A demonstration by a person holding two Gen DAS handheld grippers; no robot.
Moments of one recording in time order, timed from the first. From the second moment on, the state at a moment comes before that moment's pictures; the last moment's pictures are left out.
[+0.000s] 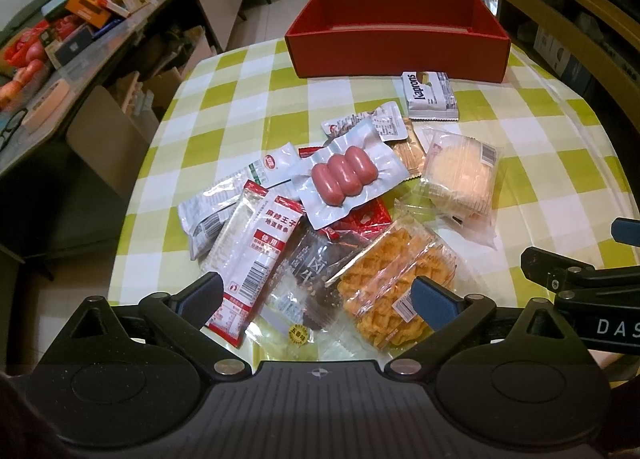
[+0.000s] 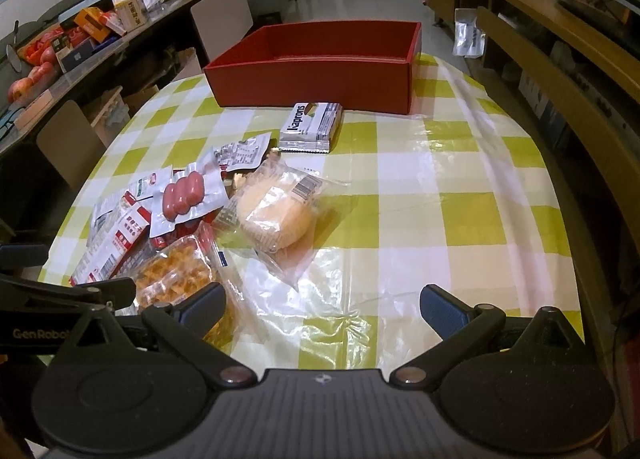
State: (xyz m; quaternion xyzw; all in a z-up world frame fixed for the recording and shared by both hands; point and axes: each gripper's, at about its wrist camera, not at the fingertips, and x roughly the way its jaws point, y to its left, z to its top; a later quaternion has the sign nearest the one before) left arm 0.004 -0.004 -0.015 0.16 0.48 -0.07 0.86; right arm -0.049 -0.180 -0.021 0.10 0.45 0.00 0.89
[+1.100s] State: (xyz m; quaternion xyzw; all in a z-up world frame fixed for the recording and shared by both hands) left arm 0.014 -0.026 -0.047 0.19 0.51 -0.12 0.83; right arm -0.040 -0.213 -0.036 0.14 0.48 -0.01 0.87
